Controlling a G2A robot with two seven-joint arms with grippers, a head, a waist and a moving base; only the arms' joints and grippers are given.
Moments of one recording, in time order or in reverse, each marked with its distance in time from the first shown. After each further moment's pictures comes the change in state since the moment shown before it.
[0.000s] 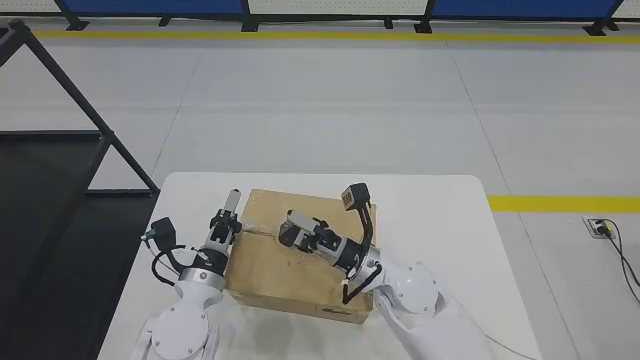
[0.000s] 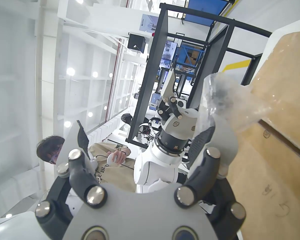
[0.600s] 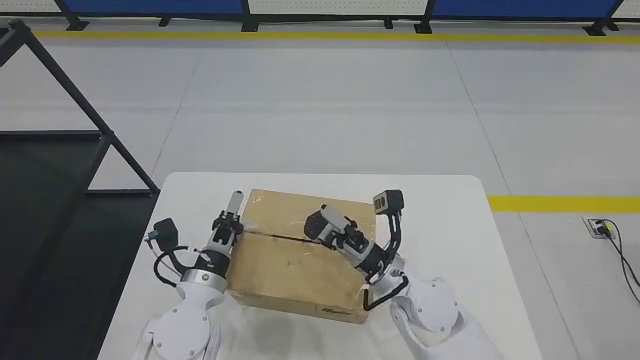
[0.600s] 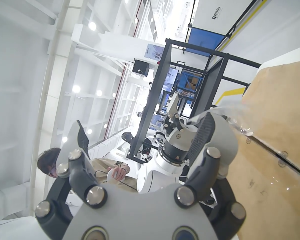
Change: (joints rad) left arm 0.006 -0.001 0.009 -0.003 0.009 0.000 -0.005; right arm -0.140 0.020 0.116 -0.130 -0.062 -0.024 -0.099
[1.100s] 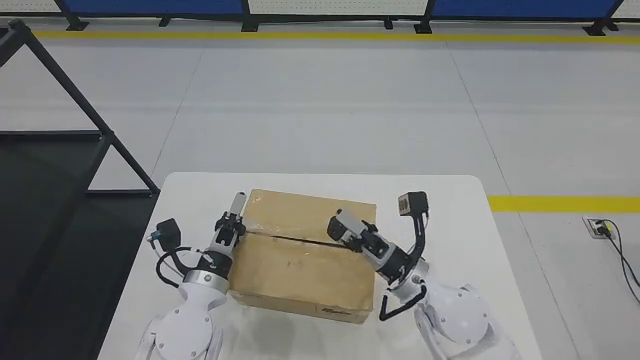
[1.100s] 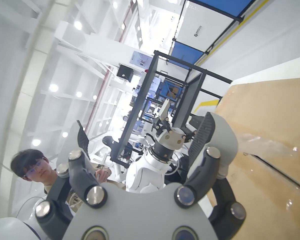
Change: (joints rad) left arm 0.001 0.000 0.004 -0.002 0.008 0.001 -0.006; right arm -0.080 0.039 0.135 -0.182 -0.187 0.183 0.064
